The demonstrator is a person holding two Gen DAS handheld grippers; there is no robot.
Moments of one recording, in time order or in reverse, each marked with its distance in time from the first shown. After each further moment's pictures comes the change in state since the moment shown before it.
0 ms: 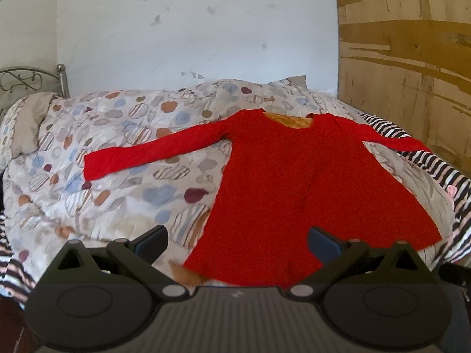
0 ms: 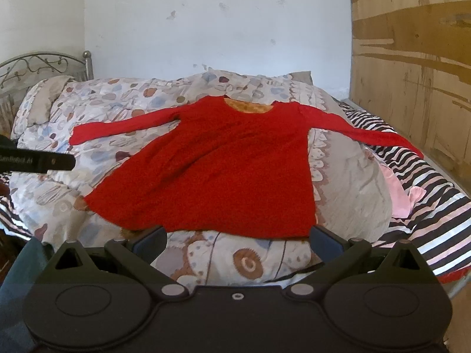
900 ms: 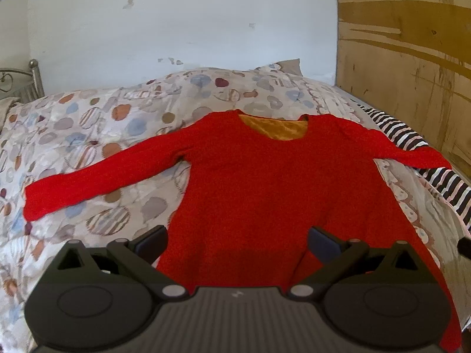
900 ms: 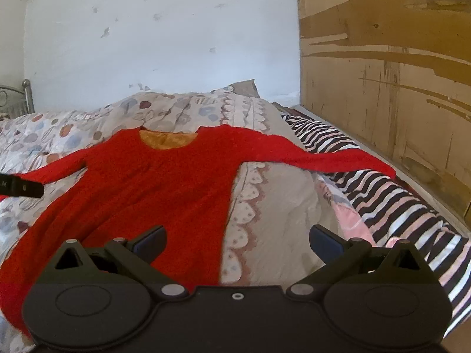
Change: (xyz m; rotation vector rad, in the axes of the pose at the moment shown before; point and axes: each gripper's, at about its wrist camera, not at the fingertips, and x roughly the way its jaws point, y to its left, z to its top) left arm 0.166 -0.064 0.103 0.017 0.087 -0.026; right arm 0.131 -0.113 0.090 0.111 -0.059 -0.185
